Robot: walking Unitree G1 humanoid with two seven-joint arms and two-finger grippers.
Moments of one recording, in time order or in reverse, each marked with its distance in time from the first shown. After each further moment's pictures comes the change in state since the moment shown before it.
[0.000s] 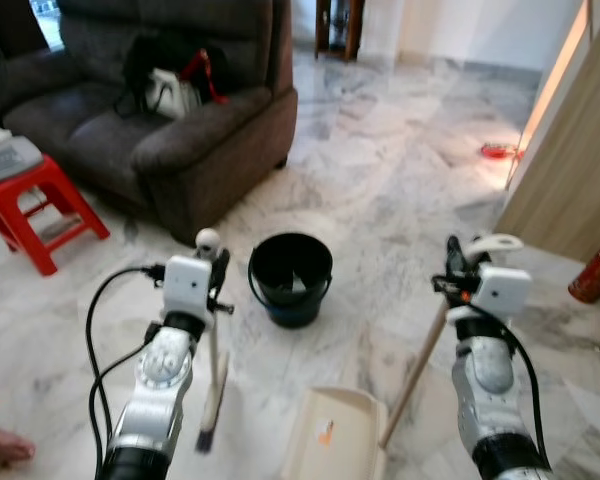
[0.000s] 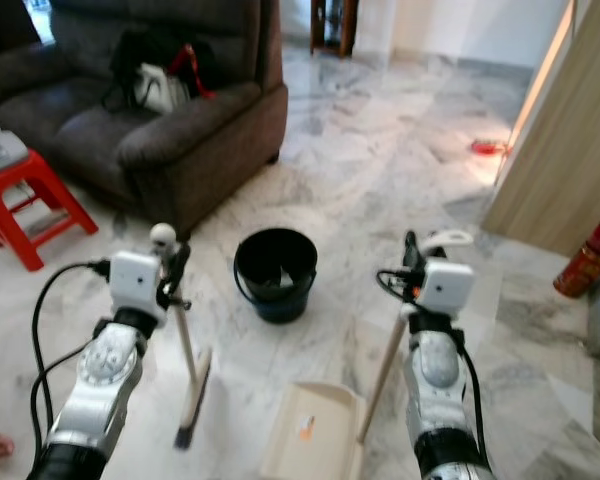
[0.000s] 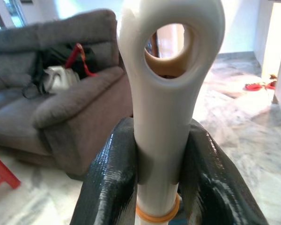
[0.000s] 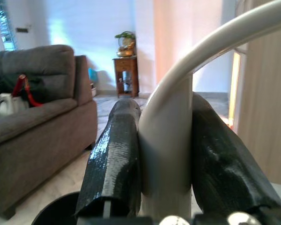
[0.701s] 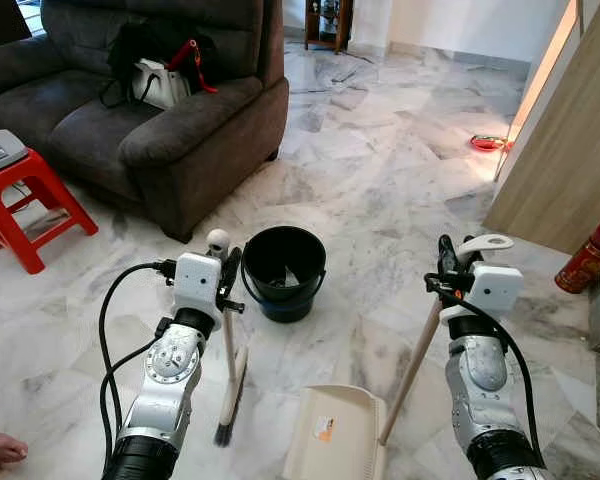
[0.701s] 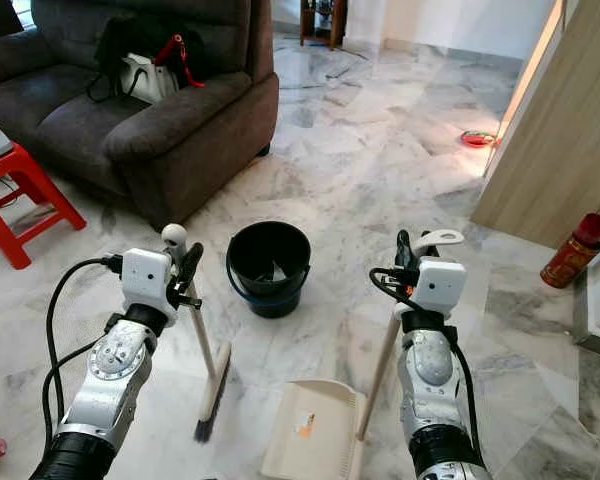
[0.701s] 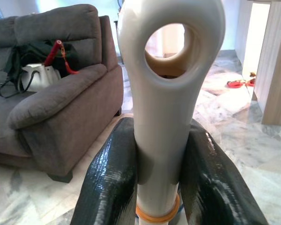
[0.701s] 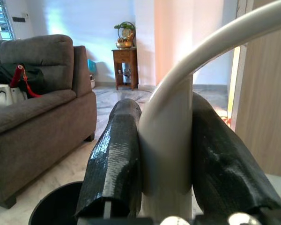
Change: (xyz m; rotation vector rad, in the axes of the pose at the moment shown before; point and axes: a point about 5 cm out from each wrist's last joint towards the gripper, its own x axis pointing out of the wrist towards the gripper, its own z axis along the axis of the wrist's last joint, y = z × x) left arm 0.006 -0.007 -0.001 -0.027 0.005 -0.034; right arm 0.001 0.004 -0.002 0.001 0.036 0.019
